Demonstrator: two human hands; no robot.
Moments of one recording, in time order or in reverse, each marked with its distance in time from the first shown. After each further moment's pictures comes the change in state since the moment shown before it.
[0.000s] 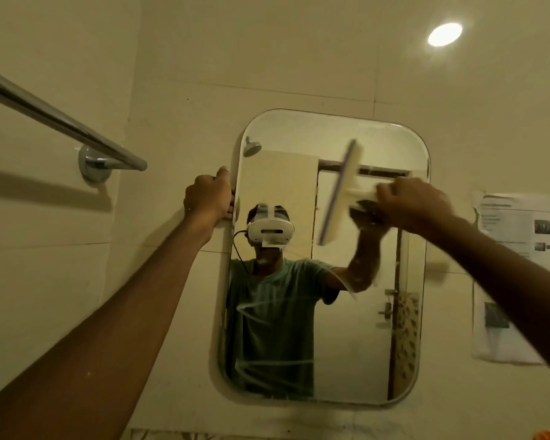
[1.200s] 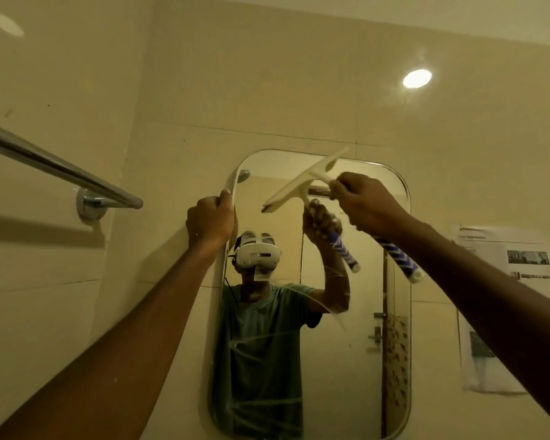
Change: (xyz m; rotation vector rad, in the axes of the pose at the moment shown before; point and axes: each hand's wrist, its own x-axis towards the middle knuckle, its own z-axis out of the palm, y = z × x) left_hand 0.019 0.009 0.017 0.100 0.170 0.231; right_hand 0.027 -0.067 -0.048 0.546 0.075 0.036
